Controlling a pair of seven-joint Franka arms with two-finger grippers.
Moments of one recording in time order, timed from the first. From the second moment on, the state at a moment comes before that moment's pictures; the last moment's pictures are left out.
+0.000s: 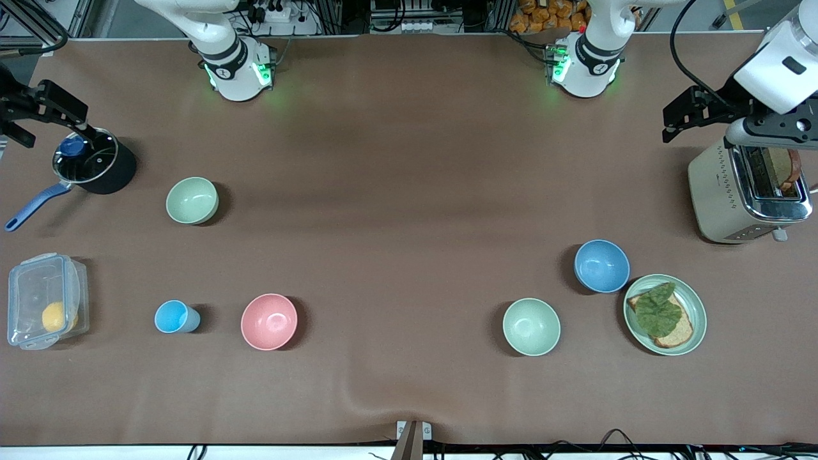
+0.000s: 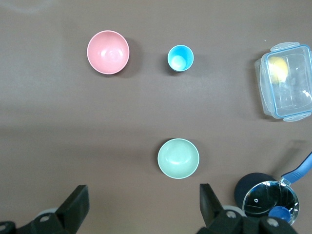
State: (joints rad) left arm -0.10 -0.03 -0.06 -1.52 -0.02 1.49 -0.06; right arm -0.08 -0.09 0.07 -1.55 0.05 1.49 -0.09
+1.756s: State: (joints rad) left arm -0.02 0.40 -0.06 -1.79 0.06 2.04 -0.06; right arm -0.10 0.14 0.02 -1.83 -0.02 1.73 -0.10
